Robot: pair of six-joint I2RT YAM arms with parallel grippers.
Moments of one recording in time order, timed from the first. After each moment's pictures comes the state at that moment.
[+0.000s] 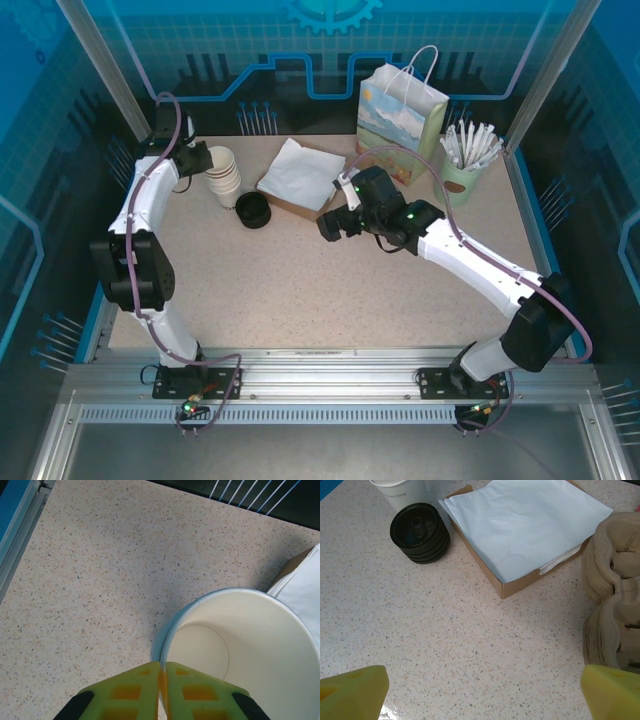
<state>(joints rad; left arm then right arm) 0.11 1.83 1.70 -0.74 -0.03 -0.24 0.69 1.48 1.30 -0.56 0.05 0.16</state>
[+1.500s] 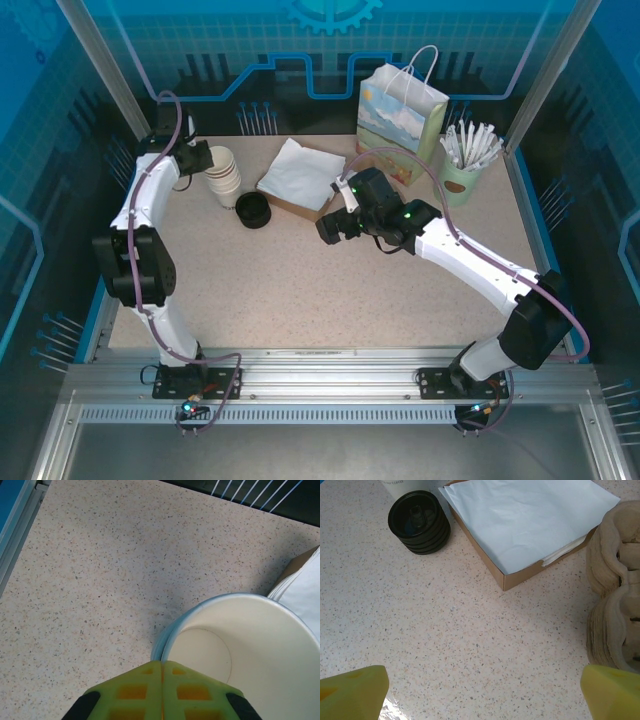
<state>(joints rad) 0.12 1.86 1.75 -0.76 -0.03 -0.24 0.70 1.49 1.31 -0.59 0.05 0.16</state>
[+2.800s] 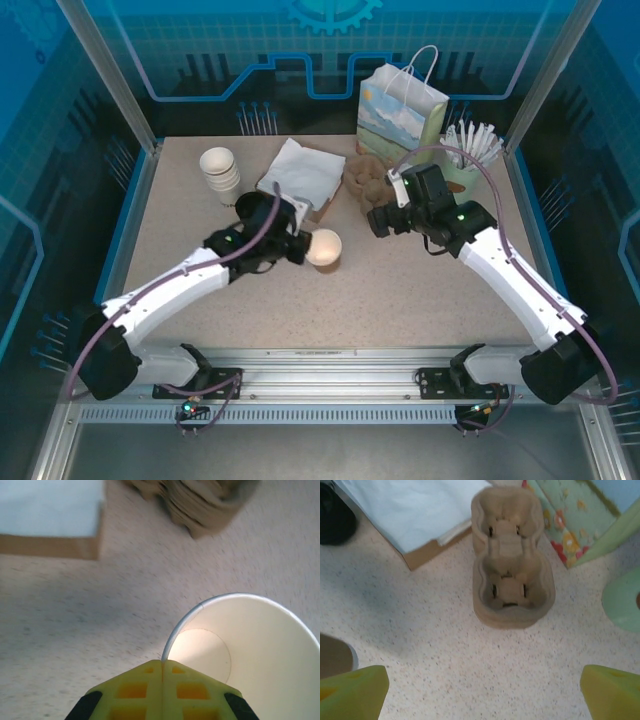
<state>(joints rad) -0.69 1.31 1.03 -0.49 -0.03 -0.33 0.49 1.27 1.25 -0.78 0.15 0.05</state>
